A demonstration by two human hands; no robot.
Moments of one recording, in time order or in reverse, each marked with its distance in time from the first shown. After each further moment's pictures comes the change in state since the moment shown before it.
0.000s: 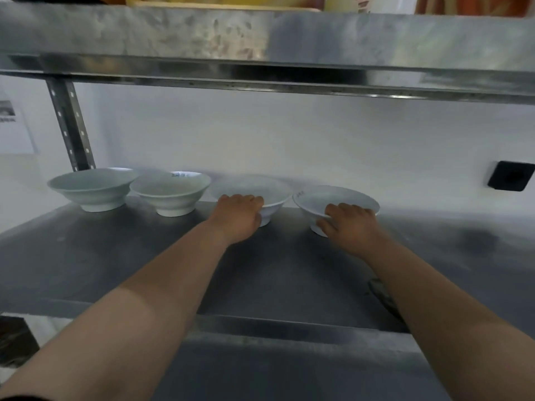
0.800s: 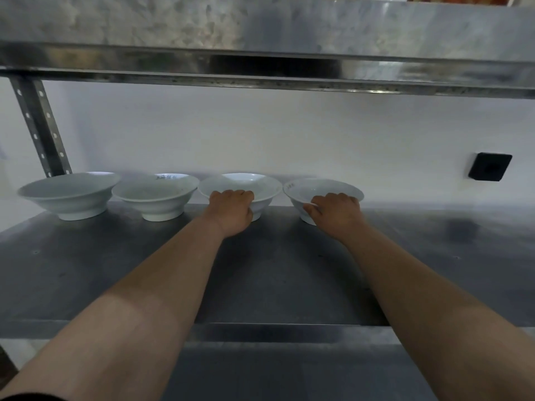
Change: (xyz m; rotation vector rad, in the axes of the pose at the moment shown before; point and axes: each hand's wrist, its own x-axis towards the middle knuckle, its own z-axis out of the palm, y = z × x) left_hand 0.021 -0.014 0.012 -0.128 -0.044 -0.019; right_hand 0.035 -0.010 0.008 -0.007 -0.070 0.136
